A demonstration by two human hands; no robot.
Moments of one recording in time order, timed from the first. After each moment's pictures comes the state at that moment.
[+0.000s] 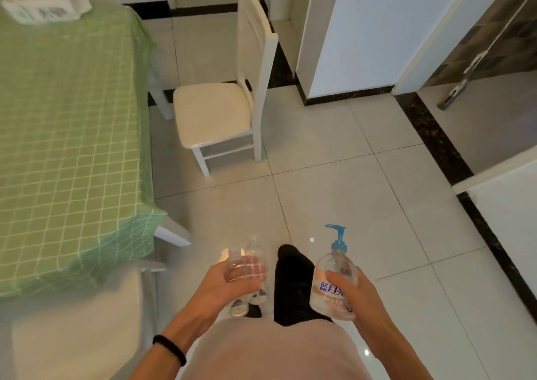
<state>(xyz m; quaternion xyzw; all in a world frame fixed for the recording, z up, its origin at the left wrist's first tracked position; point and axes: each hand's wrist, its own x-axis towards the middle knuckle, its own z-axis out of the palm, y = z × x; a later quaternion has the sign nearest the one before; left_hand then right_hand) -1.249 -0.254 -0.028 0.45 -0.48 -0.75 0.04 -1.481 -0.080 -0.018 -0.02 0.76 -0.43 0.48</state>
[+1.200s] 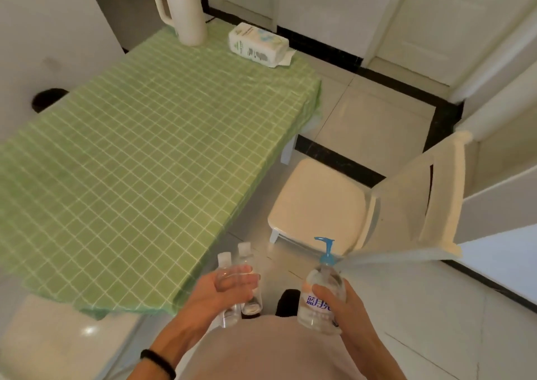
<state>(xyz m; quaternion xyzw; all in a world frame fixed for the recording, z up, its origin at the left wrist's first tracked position) -1.292 -0.610 -0.026 0.56 -0.25 -0.70 0.36 -1.572 -0.648 0.015 -0.35 0.65 -0.22 0.64</state>
